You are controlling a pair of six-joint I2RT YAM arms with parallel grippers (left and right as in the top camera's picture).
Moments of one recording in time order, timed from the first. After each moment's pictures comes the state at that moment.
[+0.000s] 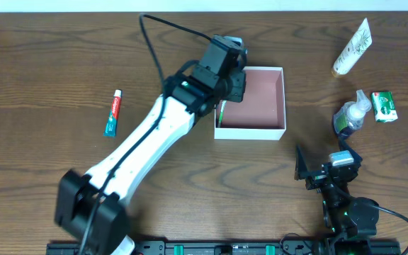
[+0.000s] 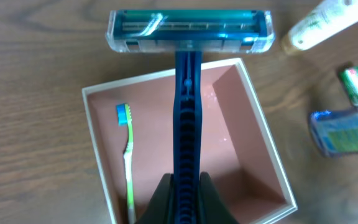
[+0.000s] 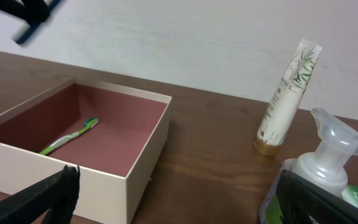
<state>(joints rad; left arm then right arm) -0.61 1.75 1.53 -0.59 0.03 -0.39 0.04 0.02 0.01 -0.06 -0.14 -0.08</state>
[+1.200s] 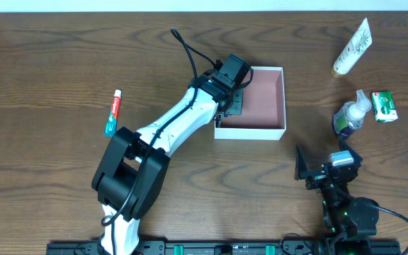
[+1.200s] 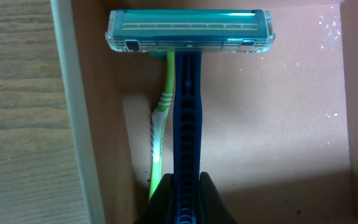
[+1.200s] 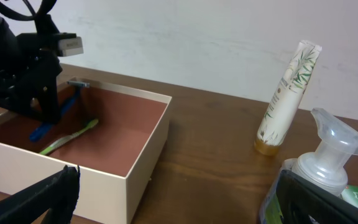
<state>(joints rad) -0.63 2.02 1.53 -0.65 -0.05 -0.49 0.04 0.02 0.01 -0.06 -0.14 -0.08</state>
